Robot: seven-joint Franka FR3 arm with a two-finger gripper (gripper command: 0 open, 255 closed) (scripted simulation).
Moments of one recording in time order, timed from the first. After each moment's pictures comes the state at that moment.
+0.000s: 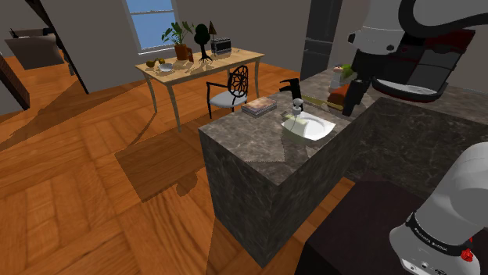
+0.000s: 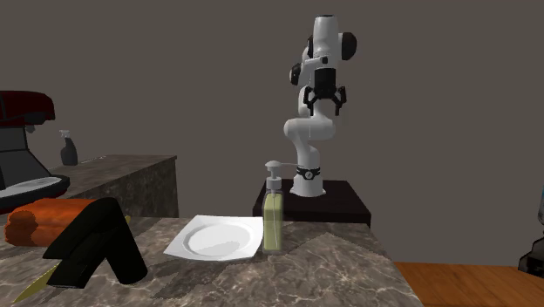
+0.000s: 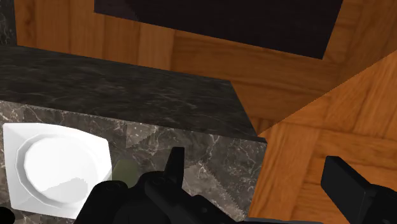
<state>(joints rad) 0.02 -0.79 0.06 -2.44 0.06 1.68 -0.09</state>
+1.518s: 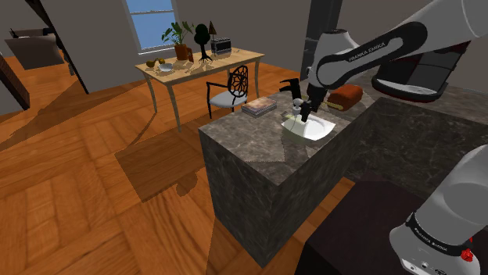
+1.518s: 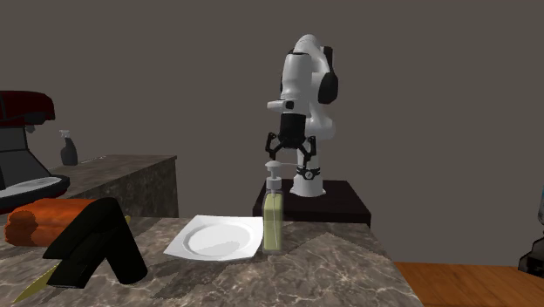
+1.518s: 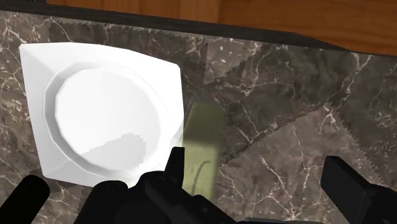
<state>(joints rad) -0.10 -0.14 -0.04 -2.34 -0.08 2.33 -0.19</state>
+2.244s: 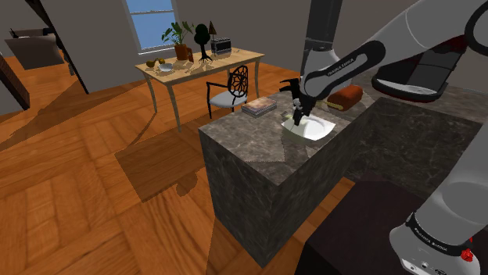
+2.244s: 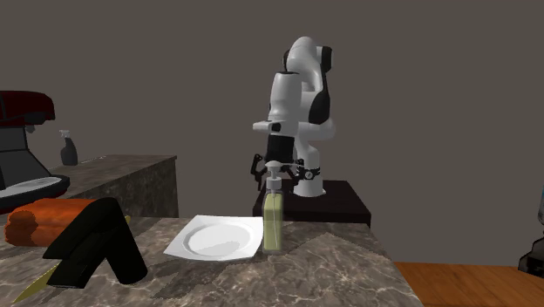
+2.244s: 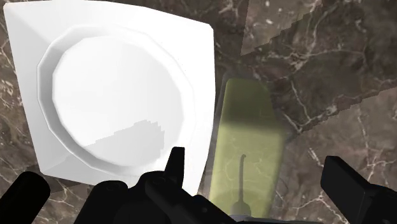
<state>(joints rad) -0.13 0.10 -0.07 -2.22 -0.10 2.48 -0.21</state>
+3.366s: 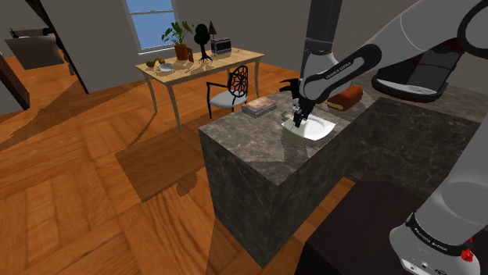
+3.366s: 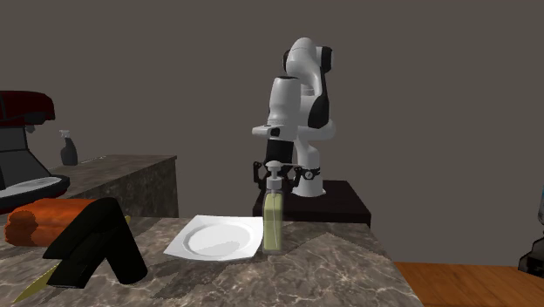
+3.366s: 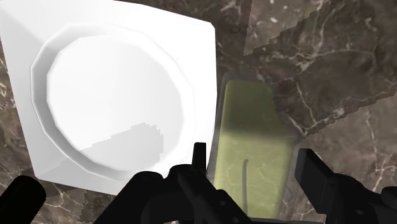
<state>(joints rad) -0.13 0.12 -0.07 -2.23 -0.10 2.51 -0.21</state>
